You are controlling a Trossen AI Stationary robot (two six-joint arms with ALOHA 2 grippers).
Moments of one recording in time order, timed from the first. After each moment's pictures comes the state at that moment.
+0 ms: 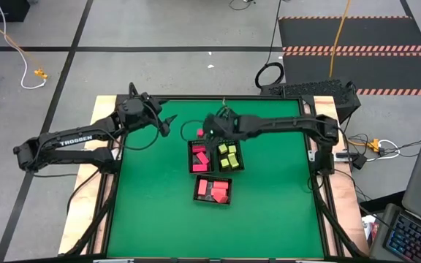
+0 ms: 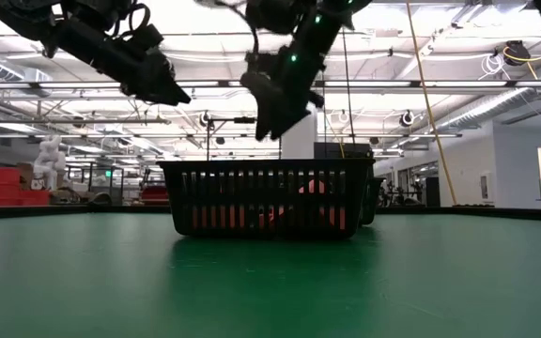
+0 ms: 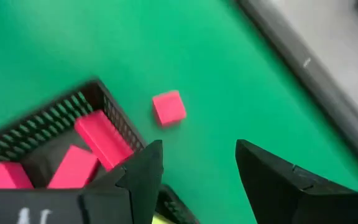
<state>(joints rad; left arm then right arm) 0.48 0.93 0.57 0.03 -0.15 0.16 -0.13 1.89 1.54 -0.62 0.40 0.28</state>
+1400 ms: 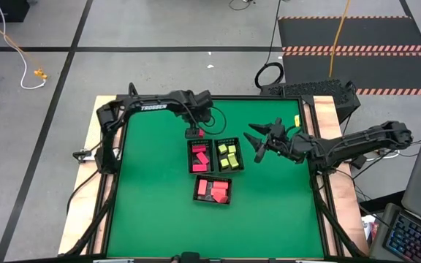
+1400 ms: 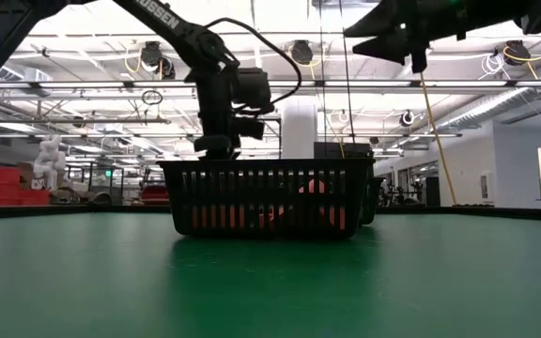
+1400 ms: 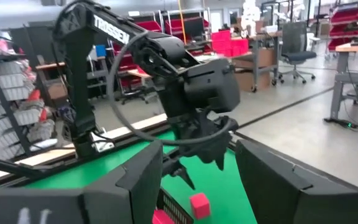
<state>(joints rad) 0.46 1.98 1.50 -0.84 -0.06 0.52 0.12 0.99 0.48 0.51 0.62 0.16</state>
